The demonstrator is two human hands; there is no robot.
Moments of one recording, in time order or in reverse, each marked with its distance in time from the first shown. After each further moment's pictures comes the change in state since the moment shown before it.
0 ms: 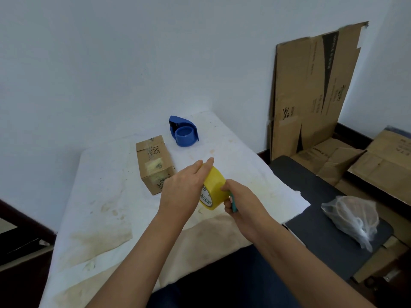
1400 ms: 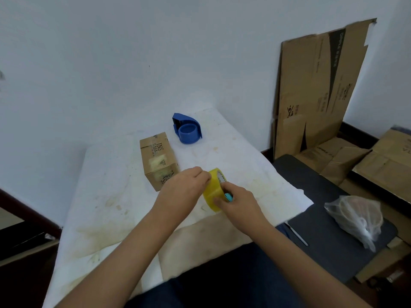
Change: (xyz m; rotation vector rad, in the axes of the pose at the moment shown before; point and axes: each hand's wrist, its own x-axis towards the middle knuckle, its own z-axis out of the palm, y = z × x) left_hand -0.009 -0.015 -0.002 -0.065 -0.131 0.126; right_hand 0.015 0.026 -0.007 -0.780 -0.012 -0.502
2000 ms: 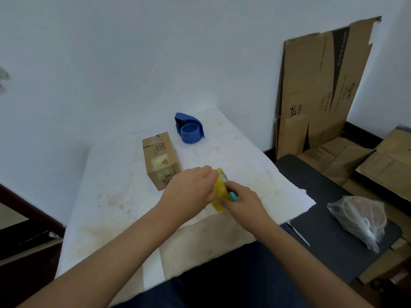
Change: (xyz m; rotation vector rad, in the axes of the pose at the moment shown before) left_hand 0.007 0.012 -0.013 0.062 -0.050 0.061; right_hand -0.005 -0.004 -0.010 0.083 -0.047 0.012
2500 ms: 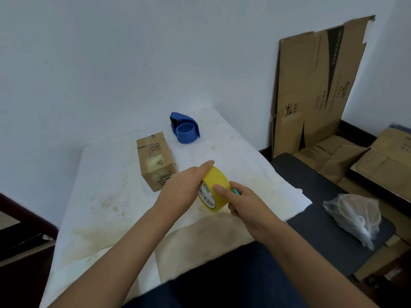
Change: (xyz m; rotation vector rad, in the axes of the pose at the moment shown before) left_hand 0.009 -0.013 0.029 -0.202 -0.128 -0.206; right_hand -0.001 -0.005 -0.009 0.523 -0.117 0.265
